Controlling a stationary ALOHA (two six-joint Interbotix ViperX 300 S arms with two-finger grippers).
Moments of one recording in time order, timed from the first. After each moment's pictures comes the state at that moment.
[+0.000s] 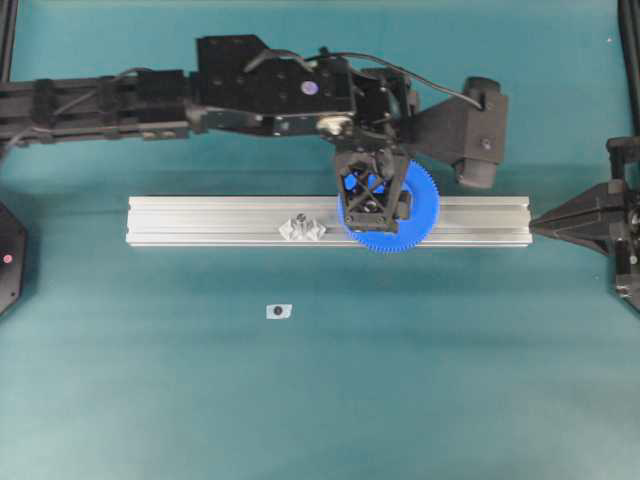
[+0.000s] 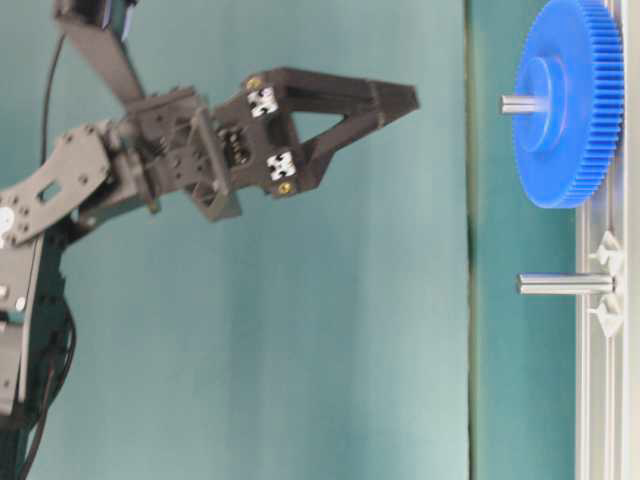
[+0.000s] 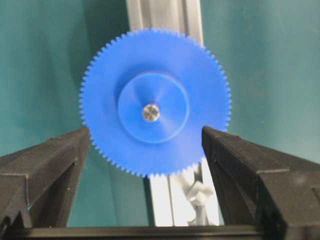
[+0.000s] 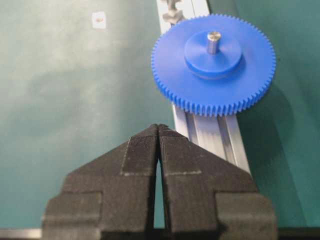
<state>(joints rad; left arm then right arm) 0.12 0.39 -0.32 0.02 1.02 0.24 -0.05 -1.09 1.33 0.02 0.19 0.09</state>
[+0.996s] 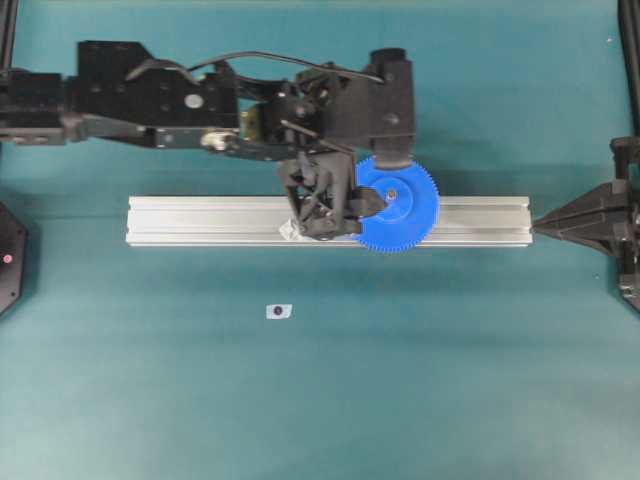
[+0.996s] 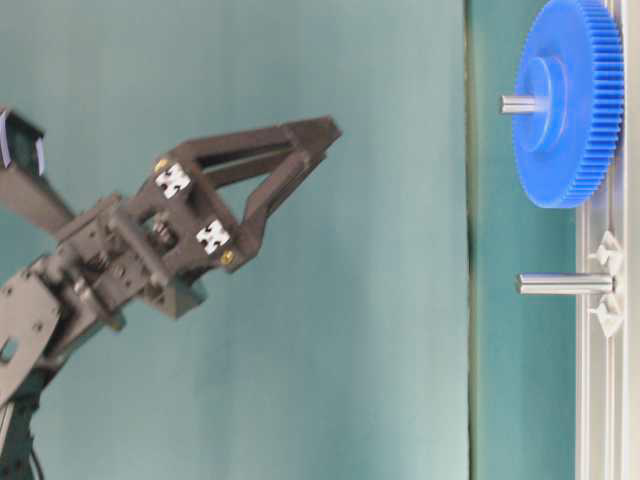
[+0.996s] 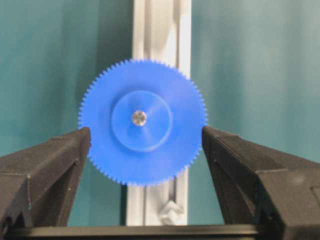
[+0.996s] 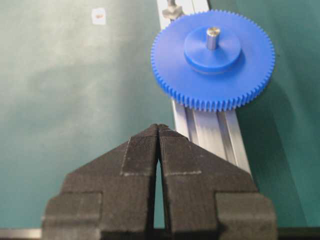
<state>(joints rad) 0.10 0.10 0.09 0.02 0.59 0.08 -0.05 -1.11 1.33 0.02 0.23 0.09</state>
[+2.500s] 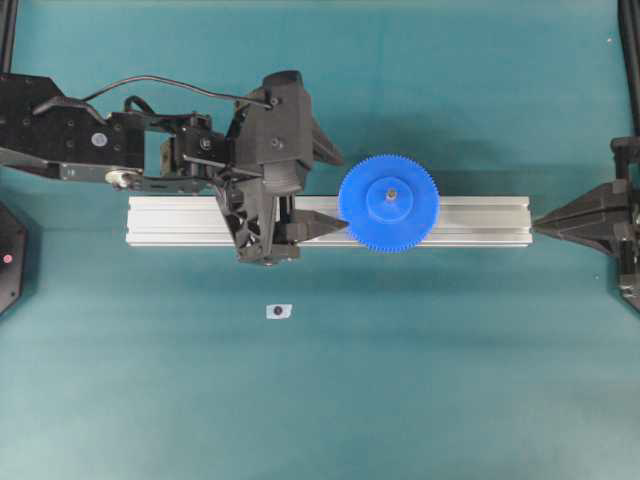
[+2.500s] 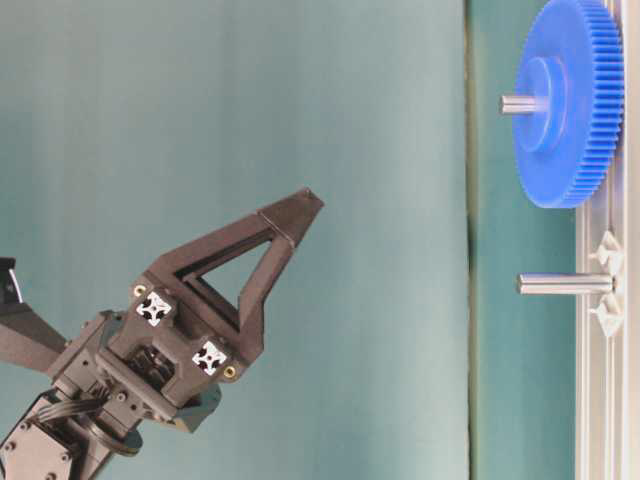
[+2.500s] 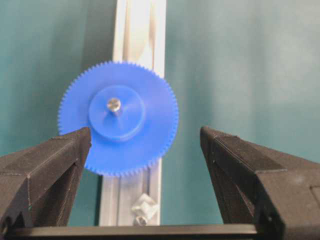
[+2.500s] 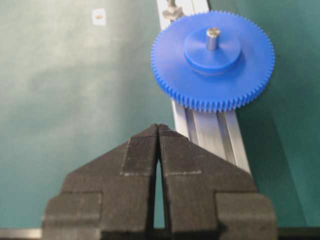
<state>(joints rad) 0.06 -0.10 0.40 0.02 0.25 0.04 -0.05 -1.11 1.33 0.02 0.23 0.09</state>
